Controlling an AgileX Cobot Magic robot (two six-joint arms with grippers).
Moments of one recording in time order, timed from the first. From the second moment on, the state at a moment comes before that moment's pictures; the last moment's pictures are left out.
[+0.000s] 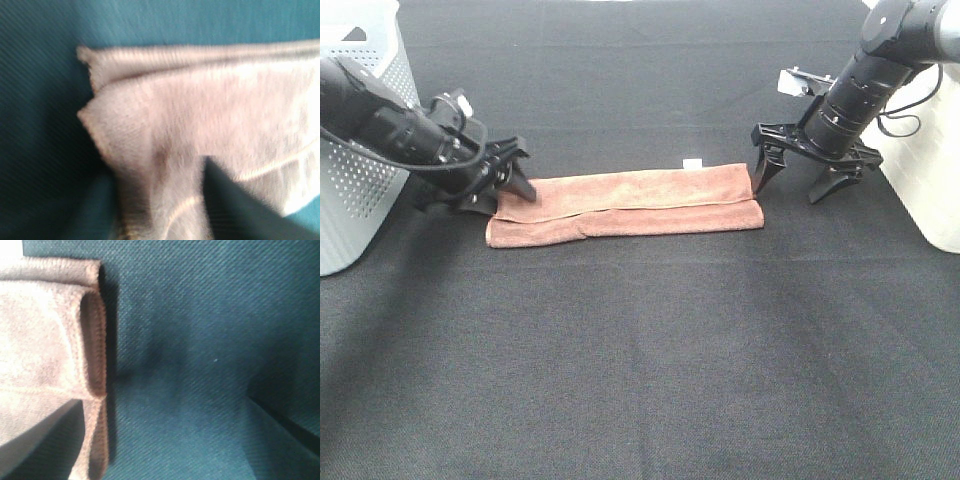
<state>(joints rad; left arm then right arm) -0.12 2.32 -1.53 -0.90 0.61 0.41 0.07 2.39 -1.89 0.35 0.94 -0.13</state>
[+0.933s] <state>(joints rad) -0.12 2.30 -2.02 -0.30 1.04 0.00 0.07 2.39 -1.89 0.35 0.92 -0.13</state>
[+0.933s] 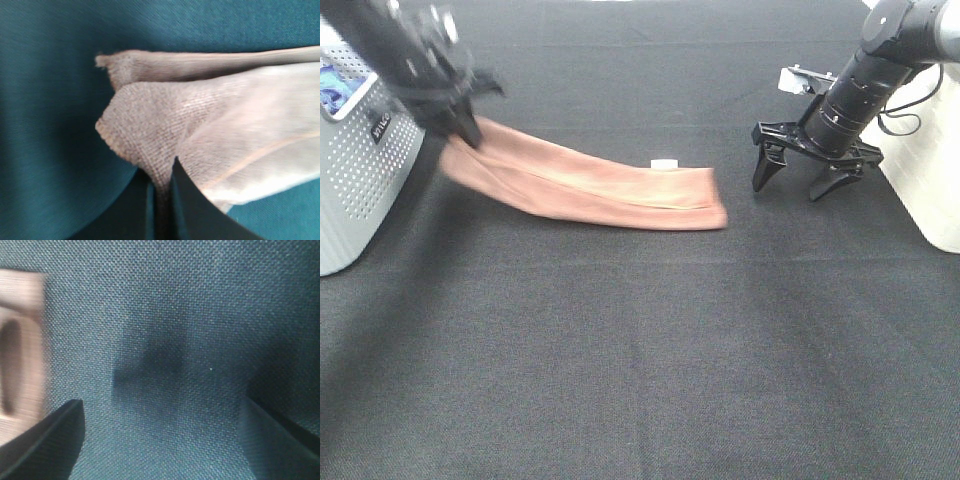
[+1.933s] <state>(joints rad) -0.38 2.42 -2.10 -0.63 0.84 -0.06 0.07 2.39 -1.89 0.34 0.94 -0.13</state>
